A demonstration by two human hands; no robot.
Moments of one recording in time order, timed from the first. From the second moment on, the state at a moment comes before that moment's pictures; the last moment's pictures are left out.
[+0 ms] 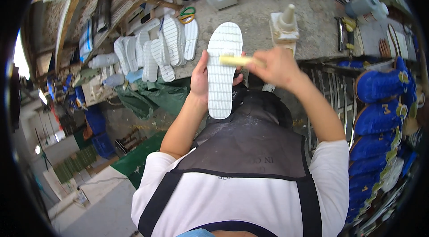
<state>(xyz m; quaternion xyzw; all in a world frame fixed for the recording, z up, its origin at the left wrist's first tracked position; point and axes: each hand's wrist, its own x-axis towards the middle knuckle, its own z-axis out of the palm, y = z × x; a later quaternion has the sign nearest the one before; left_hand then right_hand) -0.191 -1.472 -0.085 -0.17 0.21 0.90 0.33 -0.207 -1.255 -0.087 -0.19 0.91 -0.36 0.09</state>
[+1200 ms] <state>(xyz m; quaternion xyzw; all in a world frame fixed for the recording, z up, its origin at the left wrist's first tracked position) -0.222 -1.577 -0.084 -0.12 0.04 0.98 0.17 -0.243 -1.362 -0.047 -0.35 0.81 -0.41 0.23</state>
